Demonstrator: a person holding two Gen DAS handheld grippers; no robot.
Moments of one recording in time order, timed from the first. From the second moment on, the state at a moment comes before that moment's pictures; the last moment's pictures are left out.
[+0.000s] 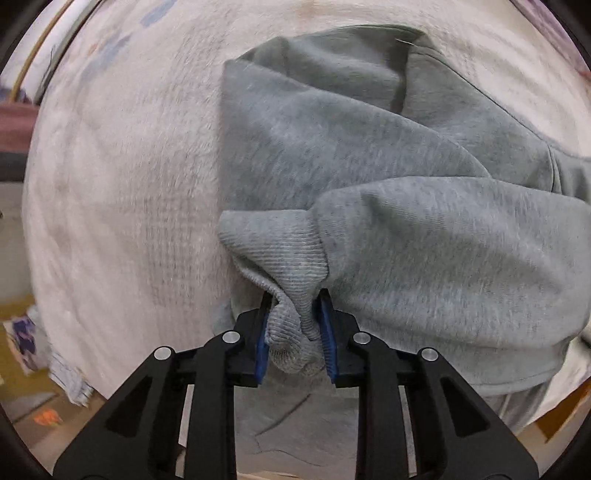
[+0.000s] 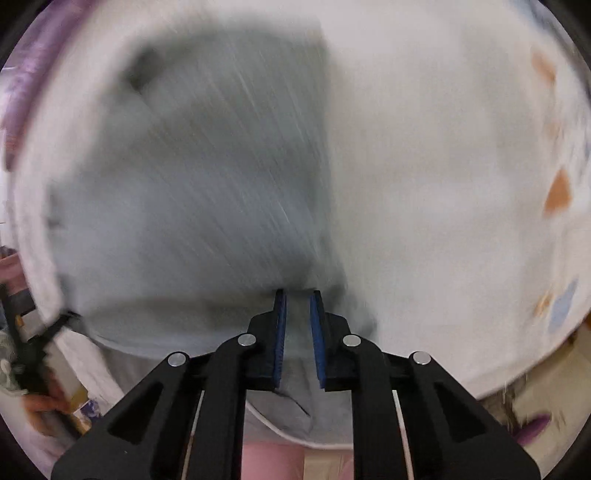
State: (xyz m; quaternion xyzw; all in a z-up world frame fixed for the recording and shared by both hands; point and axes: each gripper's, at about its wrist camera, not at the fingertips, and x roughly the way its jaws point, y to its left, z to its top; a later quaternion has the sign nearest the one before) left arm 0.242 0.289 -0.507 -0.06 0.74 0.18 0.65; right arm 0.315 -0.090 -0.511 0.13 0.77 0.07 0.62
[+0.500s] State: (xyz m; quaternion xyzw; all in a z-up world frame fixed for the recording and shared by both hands) left arm 0.235 0.290 -0.519 -0.07 0.74 0.19 0.64; right arm 0.362 -0.068 -0.532 0.07 0.82 0.09 0.57
